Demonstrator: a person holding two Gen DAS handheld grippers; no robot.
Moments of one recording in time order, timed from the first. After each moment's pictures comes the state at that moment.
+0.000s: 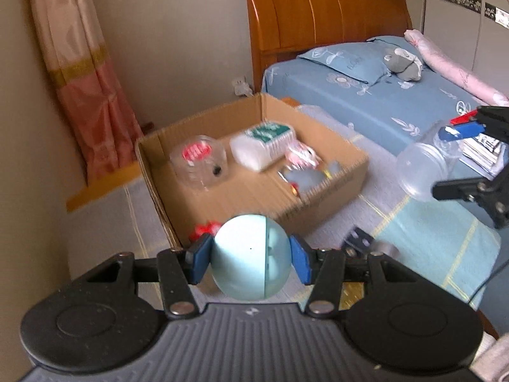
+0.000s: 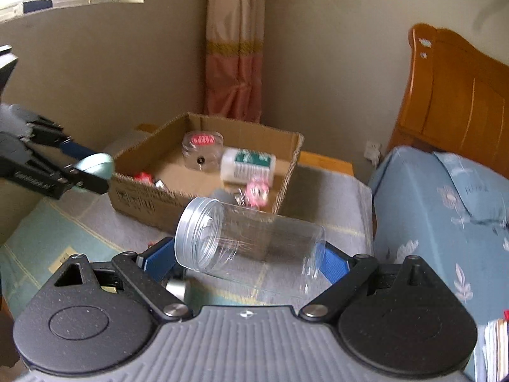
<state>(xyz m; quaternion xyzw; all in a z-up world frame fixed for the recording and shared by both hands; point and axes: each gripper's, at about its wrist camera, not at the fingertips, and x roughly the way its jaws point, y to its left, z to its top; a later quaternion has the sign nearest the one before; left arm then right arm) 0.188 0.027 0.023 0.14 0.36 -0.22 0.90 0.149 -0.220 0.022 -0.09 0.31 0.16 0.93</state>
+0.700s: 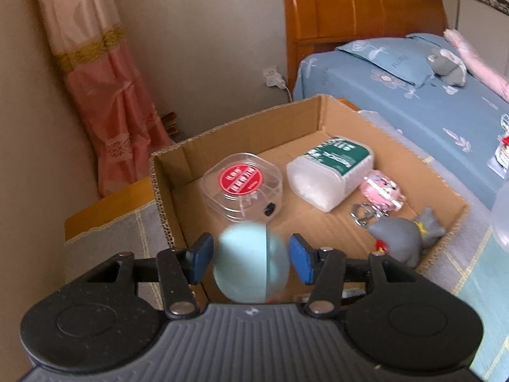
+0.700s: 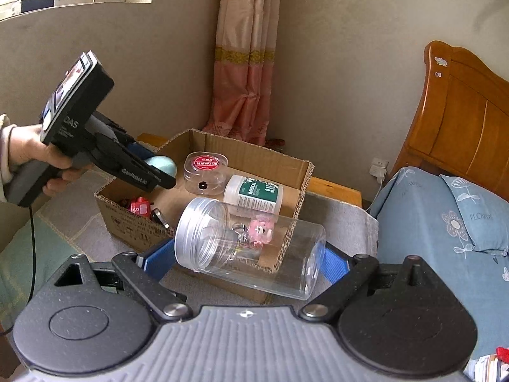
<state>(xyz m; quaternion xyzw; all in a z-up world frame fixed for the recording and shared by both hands) 0.300 0.020 -0.011 0.13 0.38 -0.17 0.90 0.190 -0.196 0.042 -0.12 0.31 0.17 0.93</state>
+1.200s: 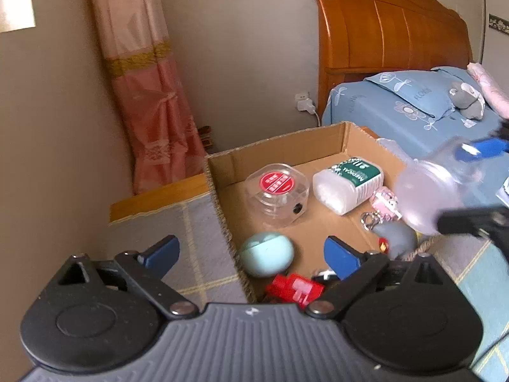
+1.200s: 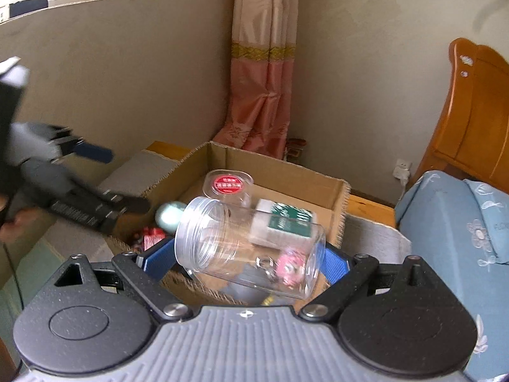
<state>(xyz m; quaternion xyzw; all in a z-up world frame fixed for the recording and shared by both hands) 0.244 0.059 0.022 0.09 0.35 -0.11 0.93 0.249 -0.150 0.046 -0.11 0.33 0.20 0.92</state>
